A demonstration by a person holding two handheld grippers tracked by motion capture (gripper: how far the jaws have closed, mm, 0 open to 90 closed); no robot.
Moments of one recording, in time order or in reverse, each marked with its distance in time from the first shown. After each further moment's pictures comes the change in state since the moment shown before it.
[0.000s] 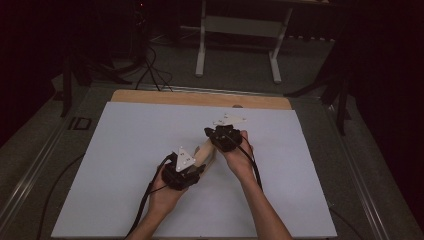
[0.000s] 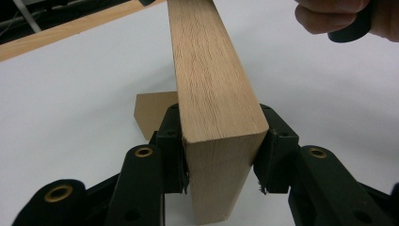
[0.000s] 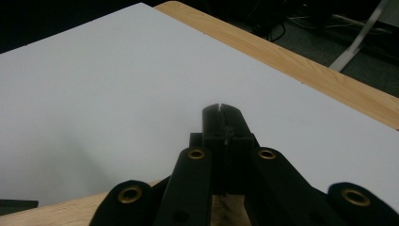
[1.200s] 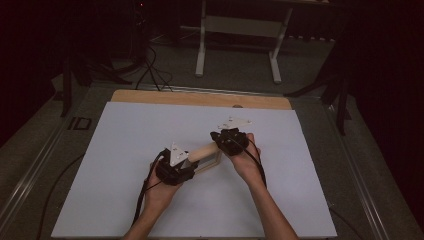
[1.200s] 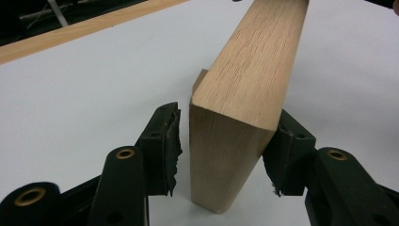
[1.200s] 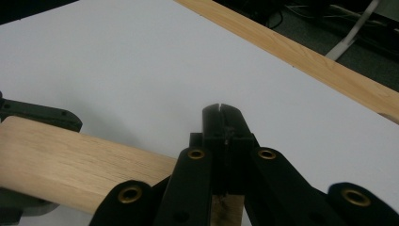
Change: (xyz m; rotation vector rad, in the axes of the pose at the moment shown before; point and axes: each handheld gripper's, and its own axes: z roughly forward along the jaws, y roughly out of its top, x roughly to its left) left arm 0.019 -0.002 -0.001 0.009 0.075 -0.040; right arm -0.002 -0.007 -0.019 0.053 -0.016 -0.031
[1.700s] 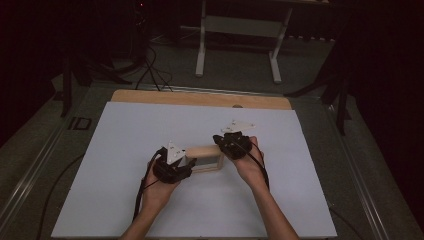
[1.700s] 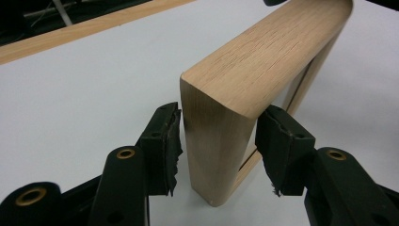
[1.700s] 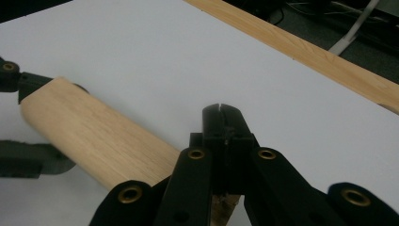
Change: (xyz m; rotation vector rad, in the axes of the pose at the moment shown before) left arm 0.008 -0.001 -0.001 -0.002 0.008 -0.018; right arm 0.001 -0.008 -0.010 0.004 0.006 0.002
